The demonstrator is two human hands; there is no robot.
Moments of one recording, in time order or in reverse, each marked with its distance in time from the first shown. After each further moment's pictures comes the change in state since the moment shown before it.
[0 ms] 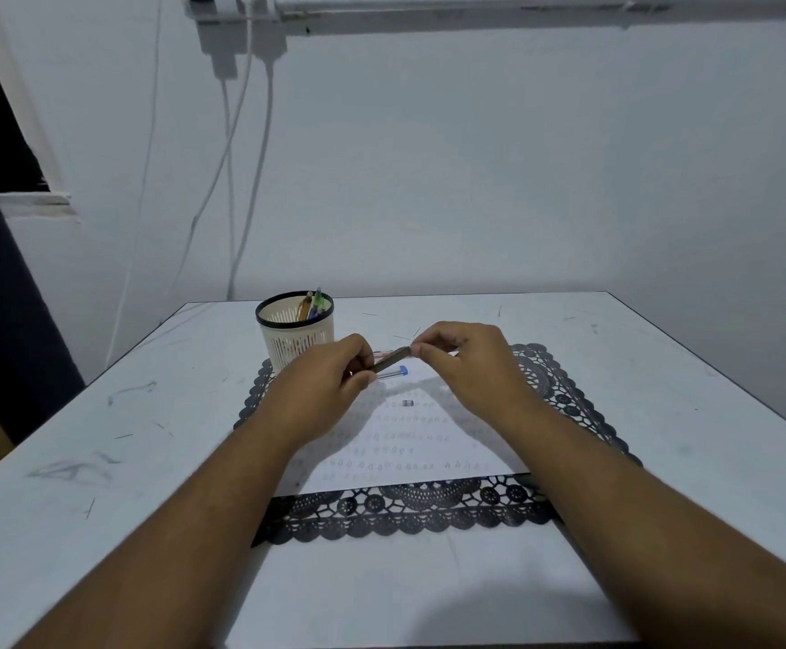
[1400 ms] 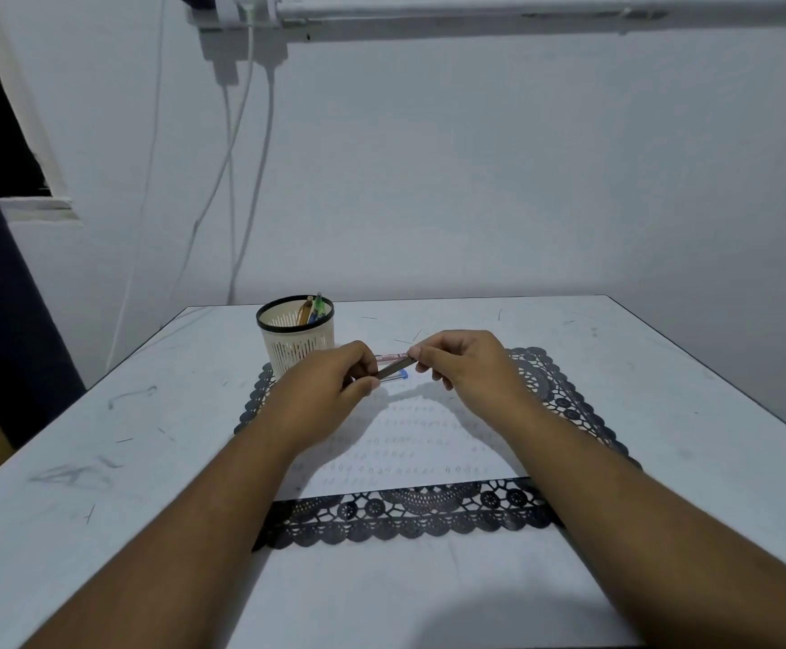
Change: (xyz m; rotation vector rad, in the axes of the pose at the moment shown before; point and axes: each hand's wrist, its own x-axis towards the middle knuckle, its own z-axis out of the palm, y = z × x) left_hand 0.000 -0.003 0.002 -0.042 -0.015 0.020; right_hand -0.003 -0.004 -0.001 0.301 -0.059 0.205
